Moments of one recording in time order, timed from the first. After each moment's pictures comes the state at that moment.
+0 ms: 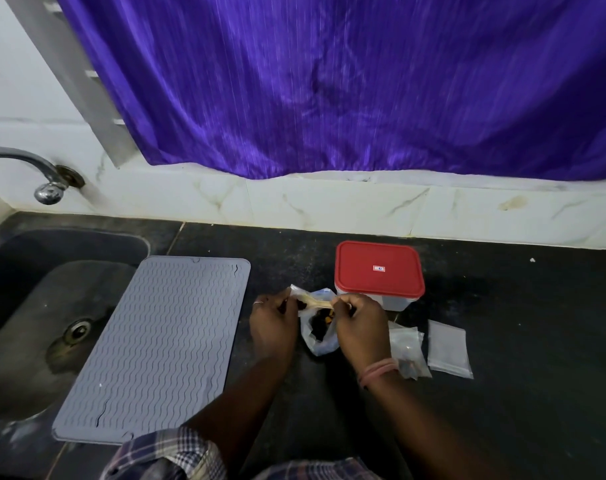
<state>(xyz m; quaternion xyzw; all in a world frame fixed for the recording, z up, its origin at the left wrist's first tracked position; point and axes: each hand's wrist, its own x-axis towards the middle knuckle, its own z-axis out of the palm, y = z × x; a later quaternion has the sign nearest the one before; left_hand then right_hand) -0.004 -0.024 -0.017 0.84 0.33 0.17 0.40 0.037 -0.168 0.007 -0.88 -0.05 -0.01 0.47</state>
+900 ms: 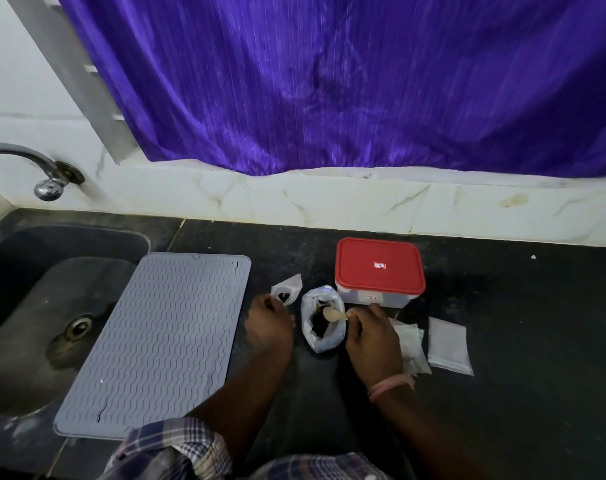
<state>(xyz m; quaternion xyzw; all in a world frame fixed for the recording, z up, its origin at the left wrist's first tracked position) 0.009 -0.017 -0.050 0.74 0.48 0.13 0.44 0.028 -0.197 -0.029 -0.93 -0.15 -0.09 0.34</state>
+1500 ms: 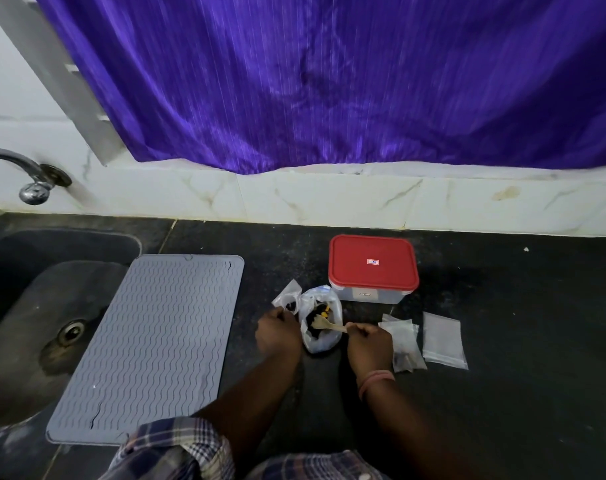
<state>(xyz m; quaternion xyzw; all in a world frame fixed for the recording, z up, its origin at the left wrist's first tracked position) 0.011 -0.042 -0.069 0.73 0.49 0.08 0.47 0.029 -0.189 -0.045 -0.79 0.21 0.11 0.56</state>
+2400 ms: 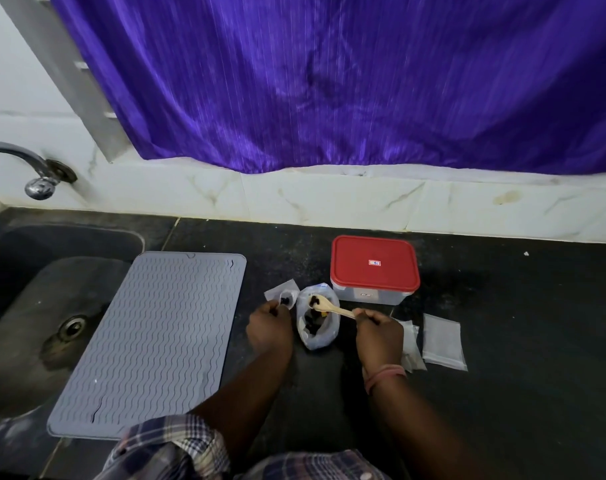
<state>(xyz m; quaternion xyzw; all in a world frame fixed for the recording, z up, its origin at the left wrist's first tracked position) 0.005 -0.032 -0.047 0.71 0.50 0.11 0.48 0.035 -0.190 -0.019 -0.74 0.24 0.07 0.63</state>
